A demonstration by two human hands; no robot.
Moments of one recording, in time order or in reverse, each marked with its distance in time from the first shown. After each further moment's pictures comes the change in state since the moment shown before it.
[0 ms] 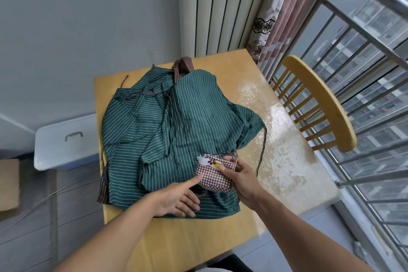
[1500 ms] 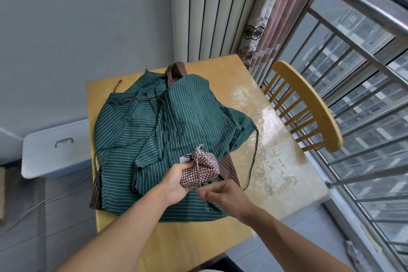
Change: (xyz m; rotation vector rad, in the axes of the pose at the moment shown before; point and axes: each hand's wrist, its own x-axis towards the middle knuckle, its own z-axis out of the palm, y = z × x) left_hand 0.014 0.041 0.019 -0.769 0.067 0.243; right_hand -0.047 0.006 0.018 -0.826 -0.208 -0.160
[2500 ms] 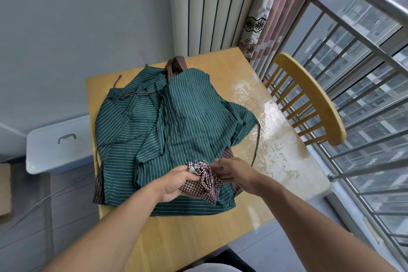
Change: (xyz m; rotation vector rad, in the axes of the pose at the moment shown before) left_hand -0.010 0.002 -0.014 0.464 -0.154 -0.107; right_hand 0.033 -0.014 -0.042 0.229 -0.083 0.229
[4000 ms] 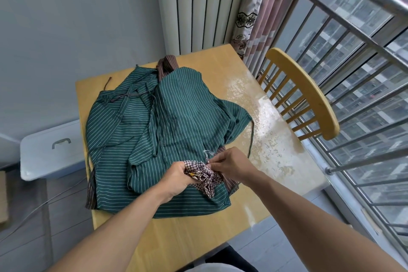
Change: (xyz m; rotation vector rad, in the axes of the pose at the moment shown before) left_hand 0.015 -0.001 0.021 0.363 0.194 0.289; right_hand 0.004 -0.007 -0.014 -0.464 0.256 -0.180
